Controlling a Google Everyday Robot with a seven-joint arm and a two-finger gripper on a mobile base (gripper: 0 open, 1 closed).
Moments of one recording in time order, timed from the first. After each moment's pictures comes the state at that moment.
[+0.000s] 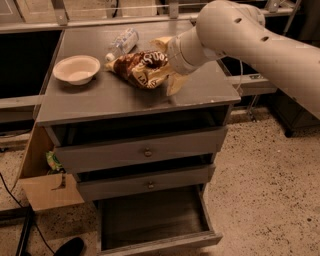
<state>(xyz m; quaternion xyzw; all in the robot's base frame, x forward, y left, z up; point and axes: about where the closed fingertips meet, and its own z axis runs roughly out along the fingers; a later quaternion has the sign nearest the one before) 0.694 -0.012 0.895 -0.80 0.42 -0.16 0.39</state>
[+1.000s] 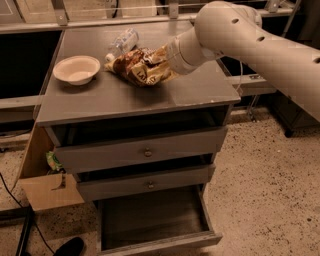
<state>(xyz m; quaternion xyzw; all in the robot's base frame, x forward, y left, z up) 0.701 -0.007 0.890 -0.81 0.42 -0.16 0.39</state>
